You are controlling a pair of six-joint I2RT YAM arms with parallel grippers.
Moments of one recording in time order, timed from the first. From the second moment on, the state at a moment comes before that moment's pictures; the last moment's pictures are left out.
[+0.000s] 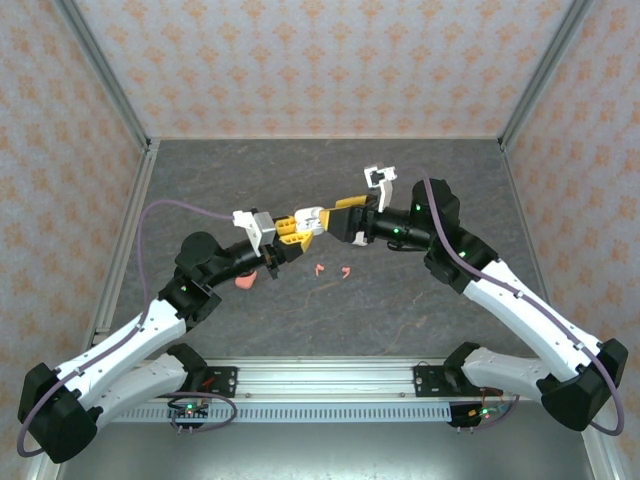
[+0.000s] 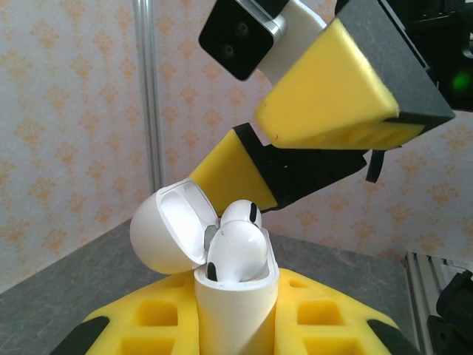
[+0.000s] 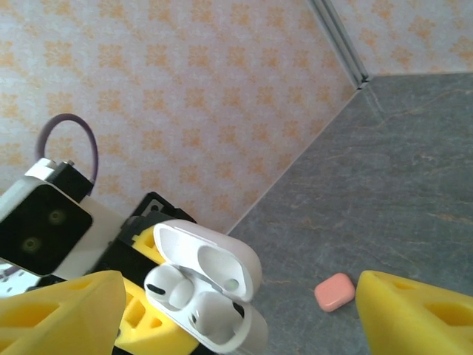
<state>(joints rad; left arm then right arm) -0.60 0.88 0.60 0.42 0.47 -0.07 0.67 1.07 1.07 -0.14 -0.51 0.57</state>
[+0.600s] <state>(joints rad) -0.60 0.89 0.61 0.42 0.51 -0.07 0.67 1.14 1.06 0.03 -0.70 0.67</state>
